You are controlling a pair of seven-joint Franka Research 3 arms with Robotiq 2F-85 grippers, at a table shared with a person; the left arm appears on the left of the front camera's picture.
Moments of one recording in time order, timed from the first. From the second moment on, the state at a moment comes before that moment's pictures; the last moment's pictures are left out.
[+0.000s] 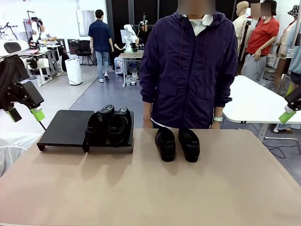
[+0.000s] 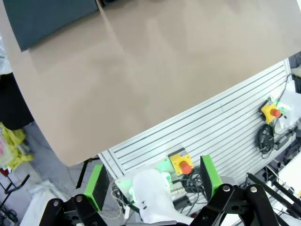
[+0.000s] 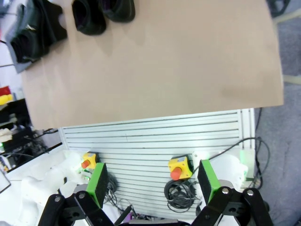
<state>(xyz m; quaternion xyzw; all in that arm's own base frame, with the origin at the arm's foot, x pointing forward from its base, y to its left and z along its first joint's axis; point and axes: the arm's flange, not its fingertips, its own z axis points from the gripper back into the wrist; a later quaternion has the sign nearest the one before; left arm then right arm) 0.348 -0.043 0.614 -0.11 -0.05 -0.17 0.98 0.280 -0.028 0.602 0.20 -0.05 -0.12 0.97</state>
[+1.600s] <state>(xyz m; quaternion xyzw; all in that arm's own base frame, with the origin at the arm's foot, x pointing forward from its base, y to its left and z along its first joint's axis) 0.349 -0.043 0.613 -0.11 -0.05 -0.17 0.98 0.458 0.282 0.466 0.02 0.05 0.12 0.99</state>
